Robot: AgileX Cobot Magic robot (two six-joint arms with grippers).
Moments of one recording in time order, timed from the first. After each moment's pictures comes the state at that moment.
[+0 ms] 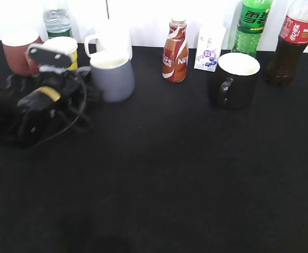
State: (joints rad) left arm -0.37 2.12 -0.91 -0.09 -0.95 0.08; right arm -0.02 -0.01 -0.51 -0.01 1.04 0.03
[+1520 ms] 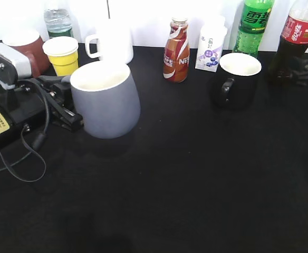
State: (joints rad) left arm -0.37 1.71 -0.47 0.35 -1.11 -0.14; right arm -0.12 1.96 -0.76 -0.30 -1.00 0.21
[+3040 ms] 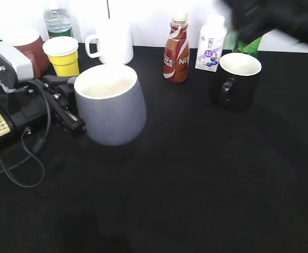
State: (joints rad) left arm -0.37 1.70 -0.47 0.45 -1.15 -0.14; right arm 0.20 1.69 -0.90 -0.70 -0.94 0.08
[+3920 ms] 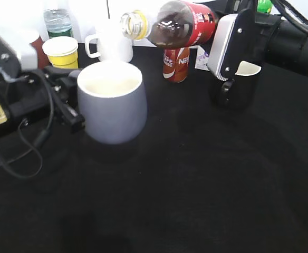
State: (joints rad) left arm -0.37 1.61 -0.51 0.52 -0.98 -0.14; right arm 0.30 1.73 -0.90 -0.73 -0.86 -0.73
